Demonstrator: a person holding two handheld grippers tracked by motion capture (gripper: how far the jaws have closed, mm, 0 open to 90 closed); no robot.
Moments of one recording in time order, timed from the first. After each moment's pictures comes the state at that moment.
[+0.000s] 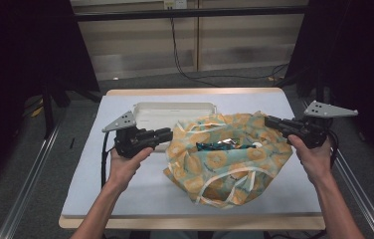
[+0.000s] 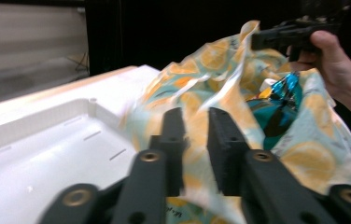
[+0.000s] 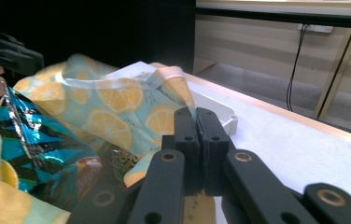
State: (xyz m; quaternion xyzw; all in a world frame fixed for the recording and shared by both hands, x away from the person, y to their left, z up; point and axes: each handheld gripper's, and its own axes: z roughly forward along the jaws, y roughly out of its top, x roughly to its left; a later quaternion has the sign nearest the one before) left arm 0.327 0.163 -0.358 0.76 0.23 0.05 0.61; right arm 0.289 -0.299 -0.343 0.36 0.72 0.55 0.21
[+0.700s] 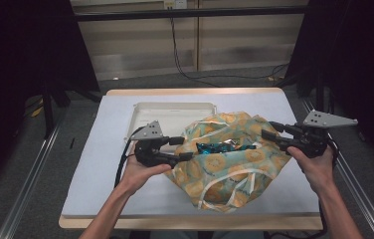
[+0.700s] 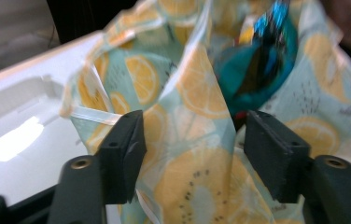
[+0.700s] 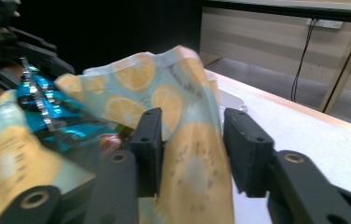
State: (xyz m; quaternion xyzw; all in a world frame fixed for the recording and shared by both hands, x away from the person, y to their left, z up) left arm 0.319 0.117 -0.380 0.83 0.16 0.03 0.54; right arm 0.269 -0.295 -0.350 0.35 0.73 0.55 0.21
